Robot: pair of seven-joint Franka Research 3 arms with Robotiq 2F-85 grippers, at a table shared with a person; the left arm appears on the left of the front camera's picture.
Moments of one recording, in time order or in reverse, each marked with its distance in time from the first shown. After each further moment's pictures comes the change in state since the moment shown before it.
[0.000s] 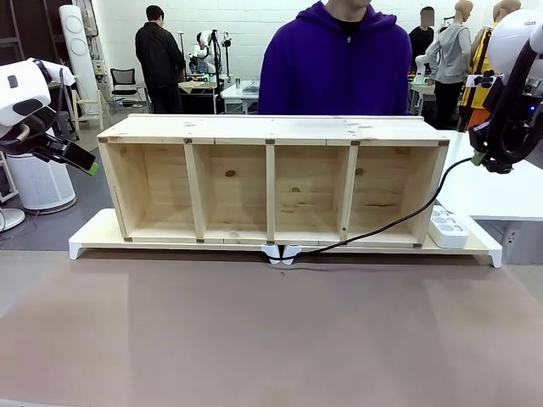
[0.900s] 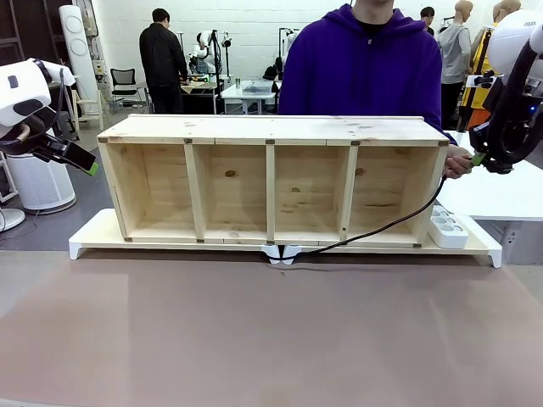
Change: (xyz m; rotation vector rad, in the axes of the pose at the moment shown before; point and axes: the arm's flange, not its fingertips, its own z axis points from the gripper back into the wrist) left arm 0.000 0.000 0.000 0.000 0.000 0.000; right arm 0.000 0.000 0.000 0.000 0.001 0.000
